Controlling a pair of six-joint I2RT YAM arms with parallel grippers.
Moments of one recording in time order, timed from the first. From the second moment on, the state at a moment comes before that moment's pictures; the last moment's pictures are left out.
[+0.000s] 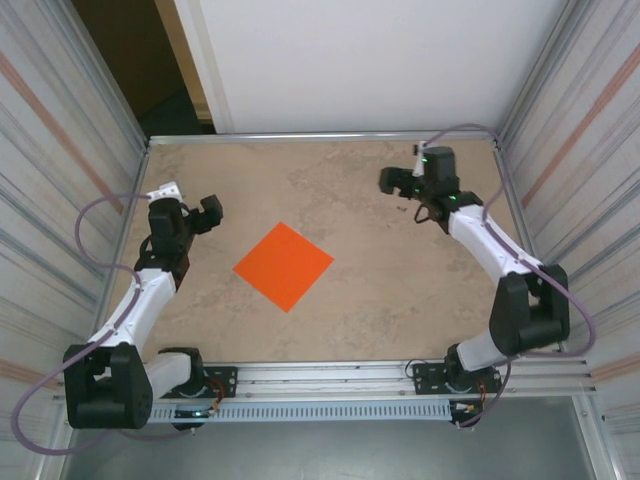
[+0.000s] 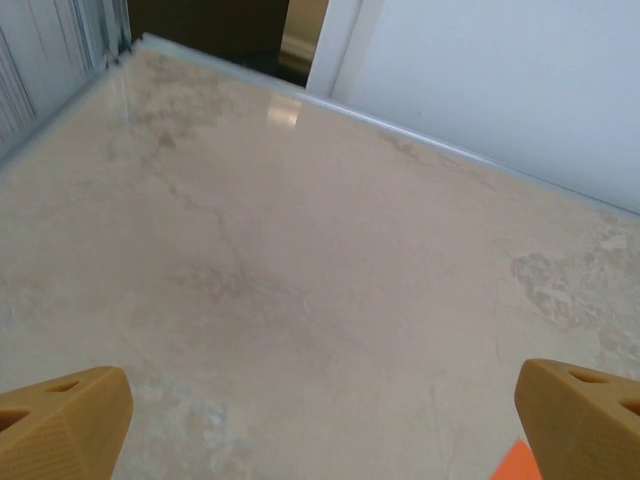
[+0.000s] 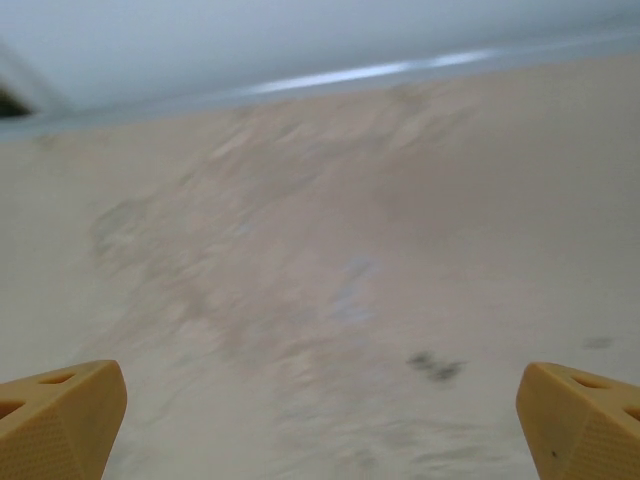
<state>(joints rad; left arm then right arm) -0.02 1.11 0.65 0.01 -0.09 -0.35 0.27 1.52 1.15 -0.24 -0.04 0.31</state>
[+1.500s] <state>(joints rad) -0.08 1.22 0.82 -0.29 0.12 -0.45 0.57 1.93 1.23 -0.38 -0.15 0.91</state>
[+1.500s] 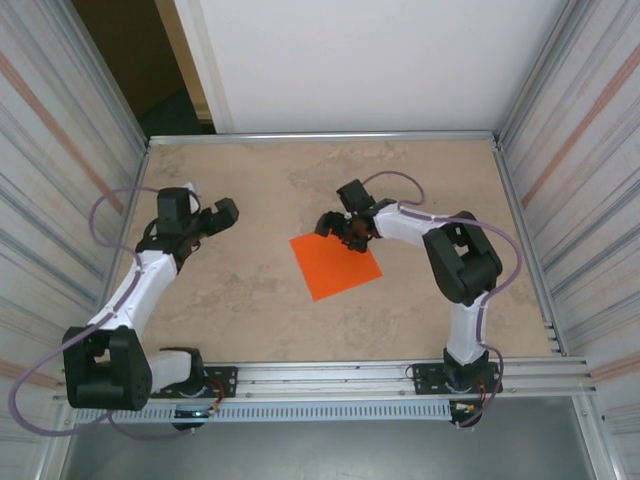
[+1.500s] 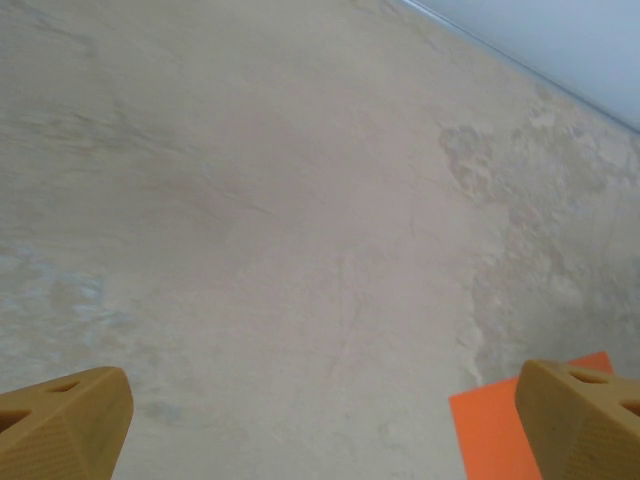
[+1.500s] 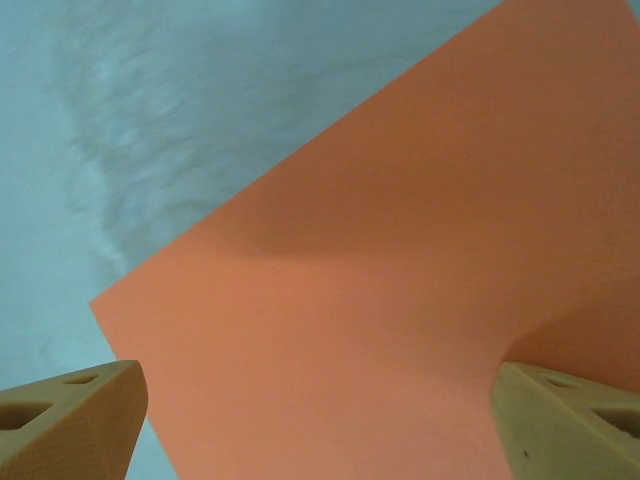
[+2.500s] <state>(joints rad) -0.62 1.71 0.96 -0.24 0.41 -0.84 0.42 1.64 1.00 -0.55 -0.32 0.65</state>
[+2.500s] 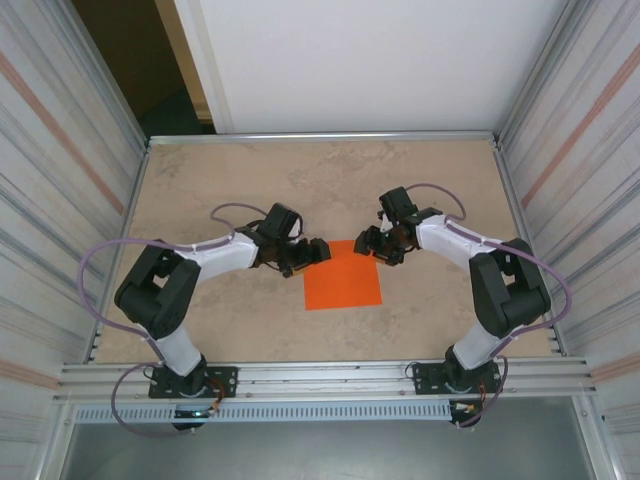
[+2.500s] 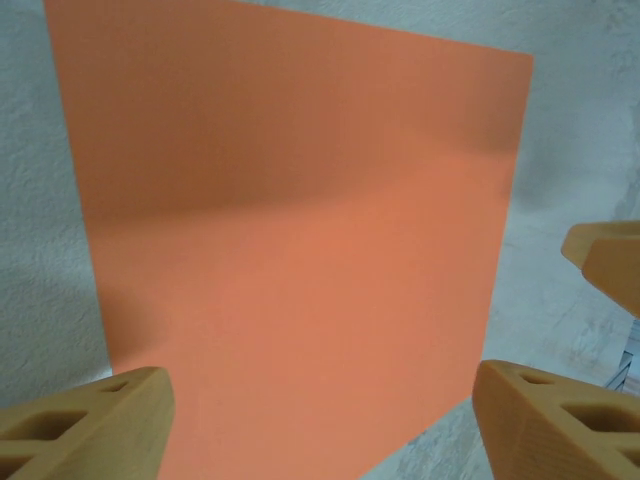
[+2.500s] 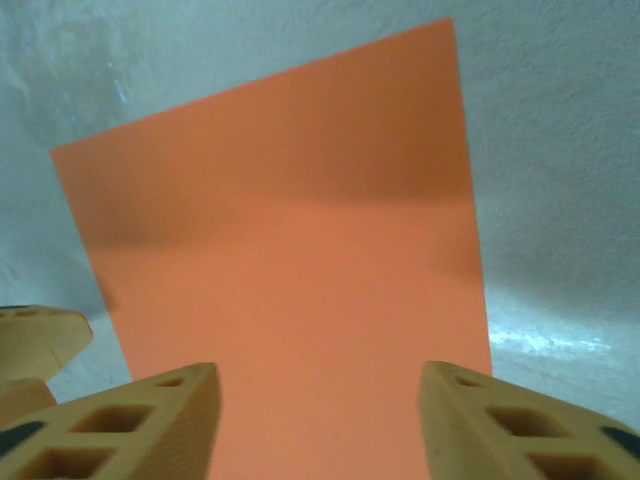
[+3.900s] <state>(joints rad) -0.60 1.79 0.97 -0.24 0.37 -0.85 0.44 1.79 1.00 -0.38 -0.54 0.55</state>
